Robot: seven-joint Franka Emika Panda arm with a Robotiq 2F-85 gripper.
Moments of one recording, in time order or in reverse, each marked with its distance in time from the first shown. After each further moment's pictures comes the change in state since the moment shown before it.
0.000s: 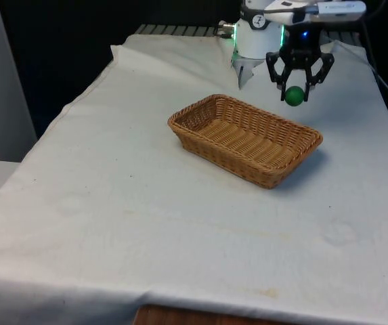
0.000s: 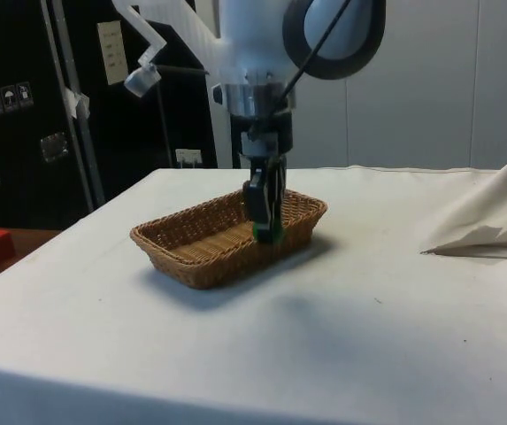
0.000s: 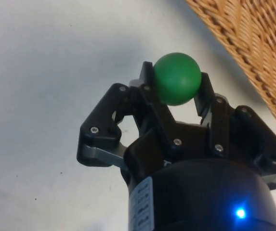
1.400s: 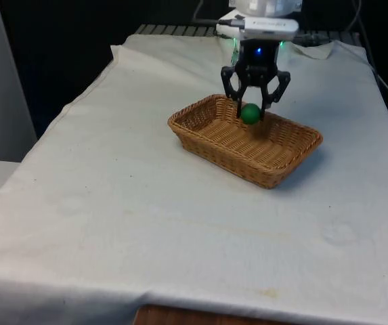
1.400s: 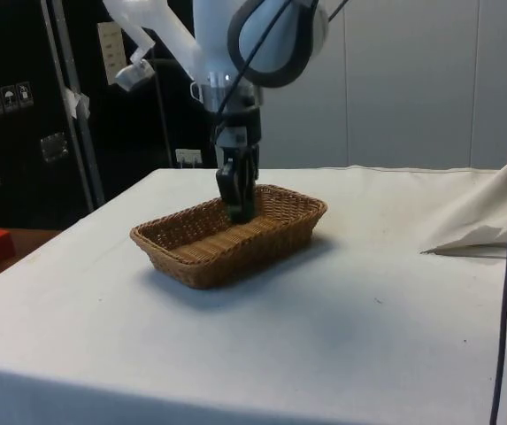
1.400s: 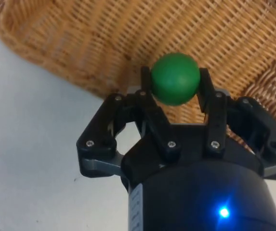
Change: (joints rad) arm -0.018 0.177 -0.162 0.193 0.050 -0.017 -0.188
